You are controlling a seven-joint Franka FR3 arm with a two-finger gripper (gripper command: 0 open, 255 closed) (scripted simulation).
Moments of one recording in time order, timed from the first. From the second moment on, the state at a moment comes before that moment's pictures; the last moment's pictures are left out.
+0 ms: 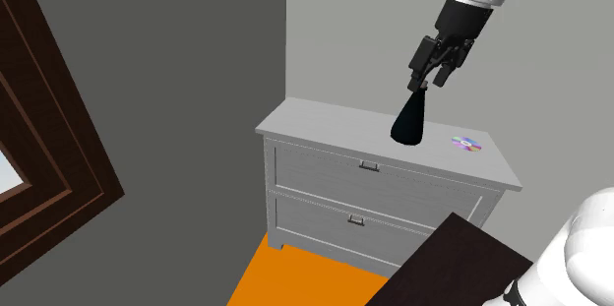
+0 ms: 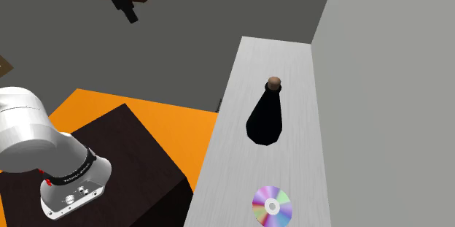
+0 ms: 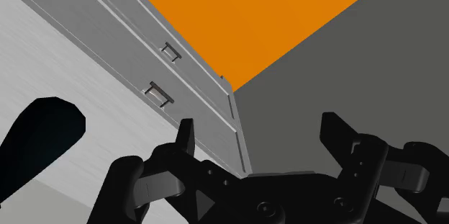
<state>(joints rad) -0.02 -0.75 0.07 -2.26 0.07 1.68 0.12</state>
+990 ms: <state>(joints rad) -0.09 -0.46 -0.18 -2.11 0.01 1.76 -0.17</state>
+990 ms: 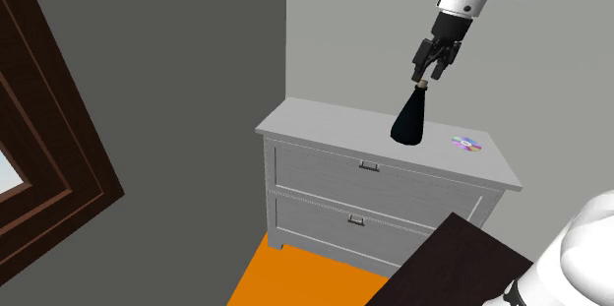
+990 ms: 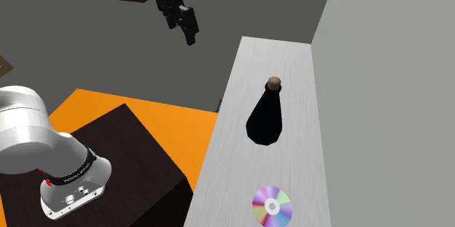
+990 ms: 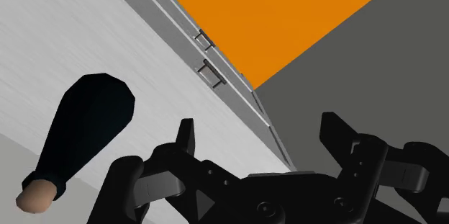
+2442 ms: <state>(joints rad) -0.28 0.33 -0.44 -1.38 0.26 1.64 -0.64</state>
